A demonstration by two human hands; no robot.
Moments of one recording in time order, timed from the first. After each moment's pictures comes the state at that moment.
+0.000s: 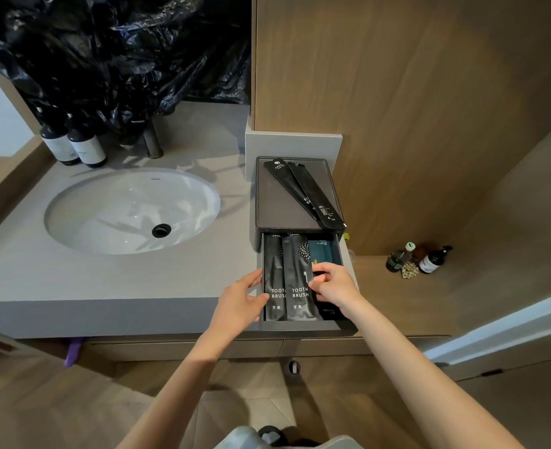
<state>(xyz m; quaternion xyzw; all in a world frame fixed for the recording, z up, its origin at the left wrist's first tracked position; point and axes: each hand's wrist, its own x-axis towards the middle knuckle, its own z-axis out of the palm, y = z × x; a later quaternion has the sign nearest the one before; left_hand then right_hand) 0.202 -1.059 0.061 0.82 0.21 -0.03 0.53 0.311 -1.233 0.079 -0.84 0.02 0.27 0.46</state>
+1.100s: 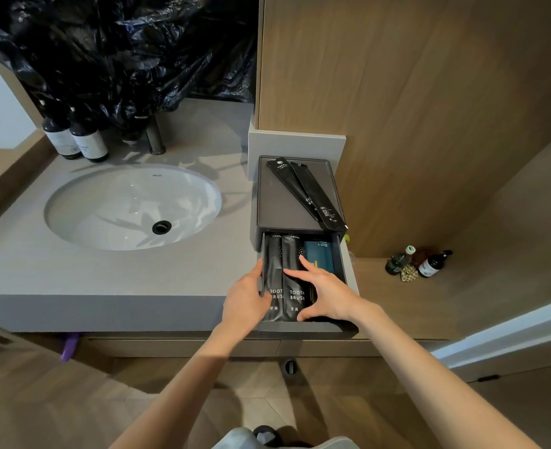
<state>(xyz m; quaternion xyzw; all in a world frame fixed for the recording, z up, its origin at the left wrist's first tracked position) 0.217 -1.074 0.060 0.90 0.20 -0.01 0.39 0.312 -1.239 0.085 -0.88 -0.34 0.28 0.19</state>
